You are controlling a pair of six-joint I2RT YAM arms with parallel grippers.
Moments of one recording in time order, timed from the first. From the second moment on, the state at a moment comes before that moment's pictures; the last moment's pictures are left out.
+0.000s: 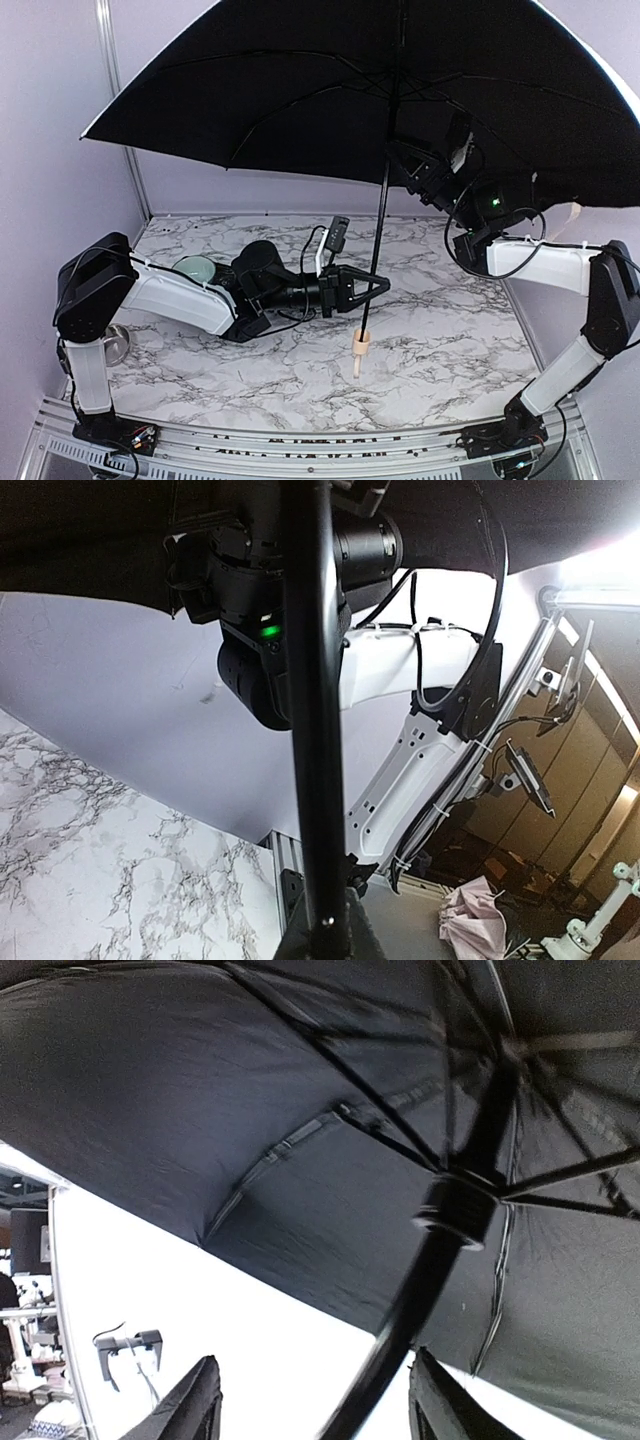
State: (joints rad) left arm -1.04 1.95 1.11 1.13 0.60 -0.72; right arm 0.50 1.53 1.02 1.33 -0.68 0.73
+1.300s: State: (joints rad) left arm -1.06 1.95 1.12 1.06 0.58 -0.68; right arm 0.56 1.56 1.04 1.40 -0.23 0.93
